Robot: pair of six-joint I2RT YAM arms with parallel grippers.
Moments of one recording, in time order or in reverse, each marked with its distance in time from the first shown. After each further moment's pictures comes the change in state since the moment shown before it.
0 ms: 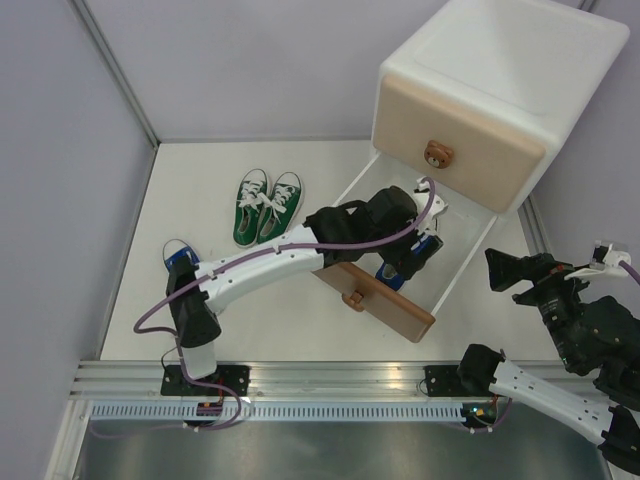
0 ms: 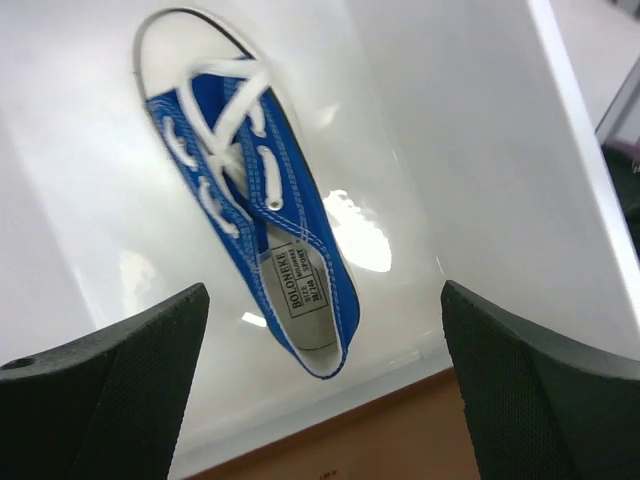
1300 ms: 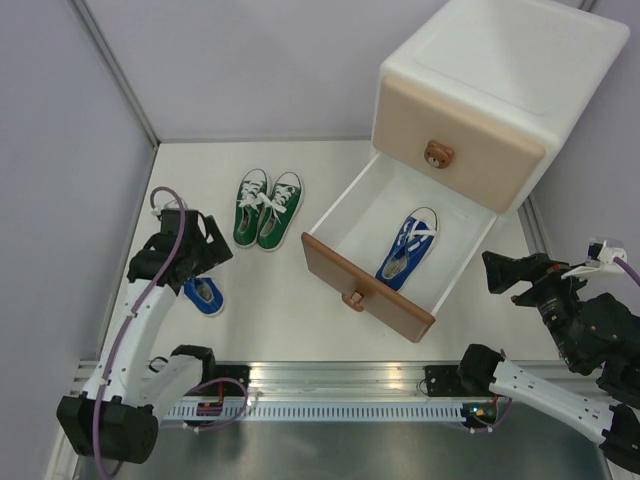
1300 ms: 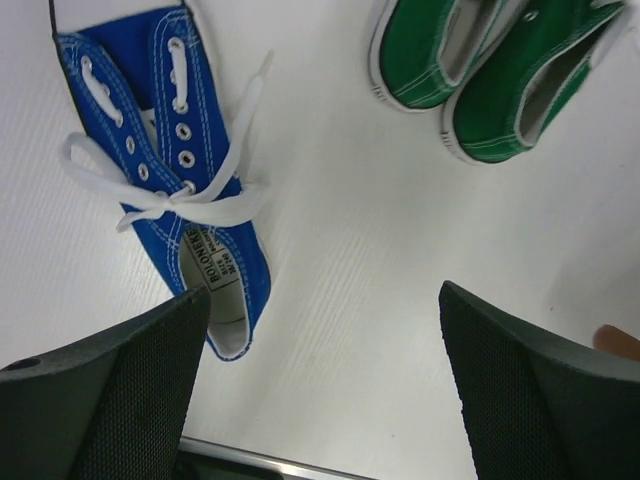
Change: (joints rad) left arm 0.987 -0.882 -0.889 -0.203 -0.160 -0.453; right arm 0.000 0.030 0.037 -0.052 -0.033 0.000
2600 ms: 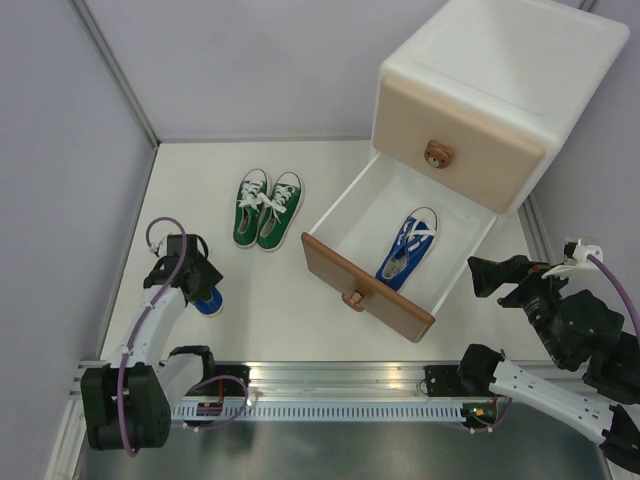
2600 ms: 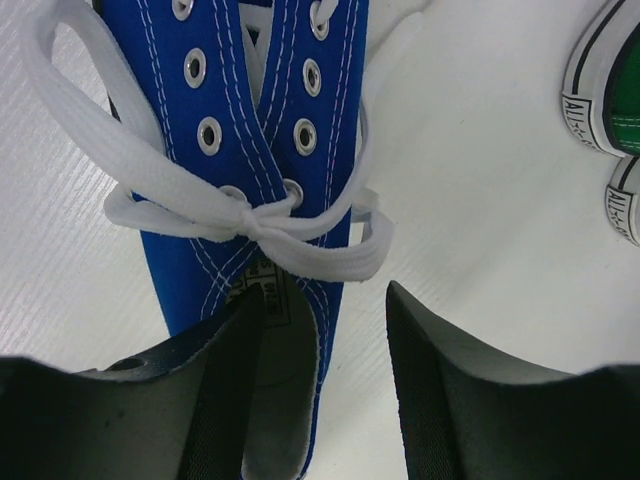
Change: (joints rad) left arm 0.198 0.035 -0.383 0.276 0.053 -0.154; right arm 0.000 0.000 -0.068 0.016 -0.052 -0.008
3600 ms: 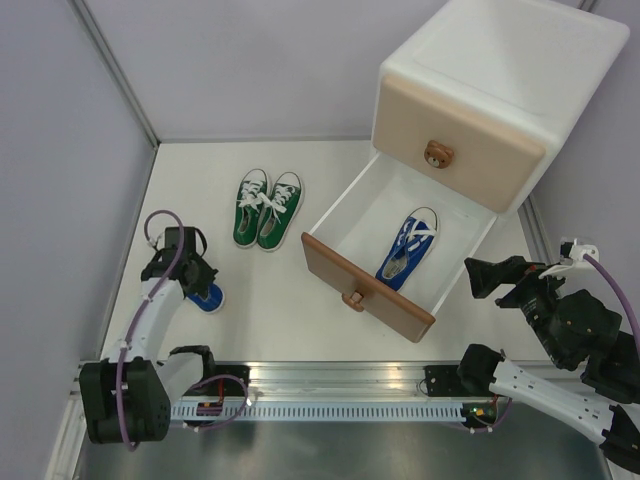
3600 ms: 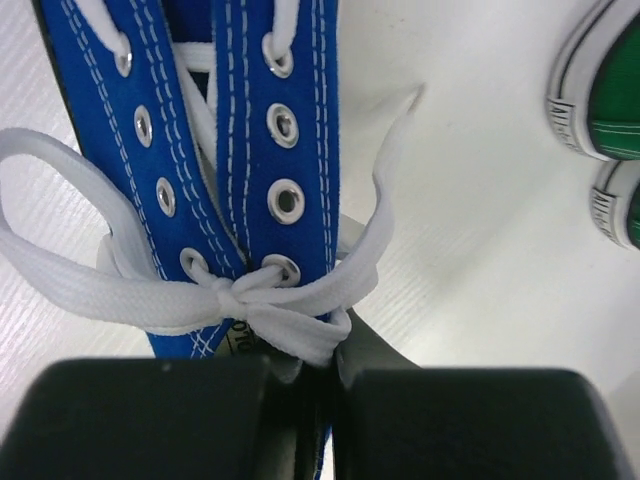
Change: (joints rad) left arm 0.003 0.077 0.047 -0.007 0.005 -0.010; right arm 0.000 0.000 -0.009 0.008 -0.023 -0.002
